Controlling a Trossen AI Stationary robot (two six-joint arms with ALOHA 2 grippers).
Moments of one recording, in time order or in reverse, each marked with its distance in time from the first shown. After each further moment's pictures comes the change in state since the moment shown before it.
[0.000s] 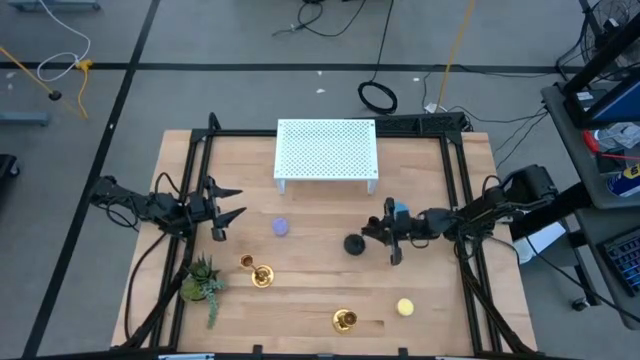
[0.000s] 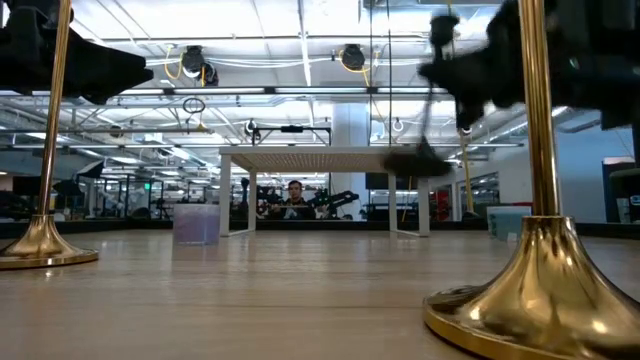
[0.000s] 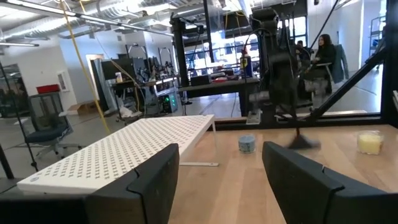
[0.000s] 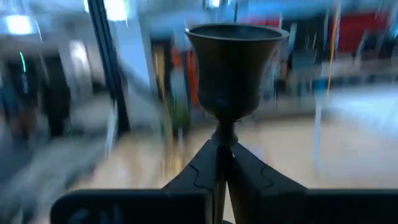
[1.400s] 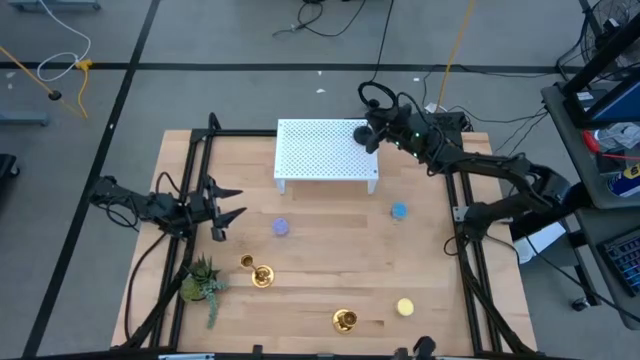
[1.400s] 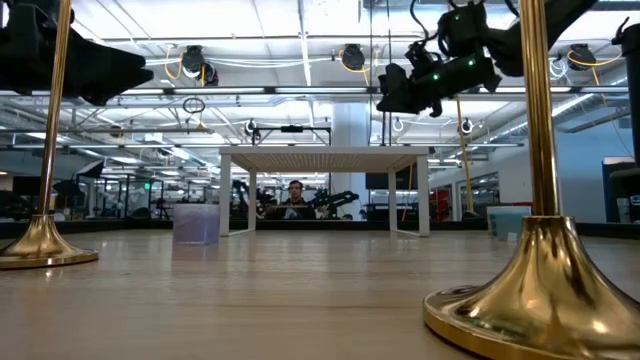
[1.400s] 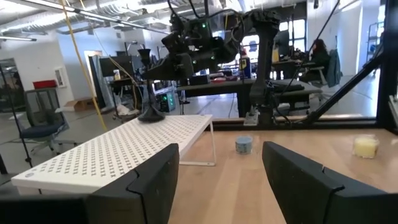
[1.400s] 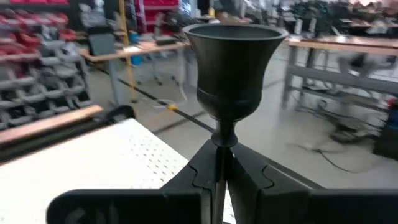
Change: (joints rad) left arm 0.000 0.000 0.000 0.001 0.003 -0.031; right arm -0.845 -0.117 0.552 -0.887 -0.092 -0.076
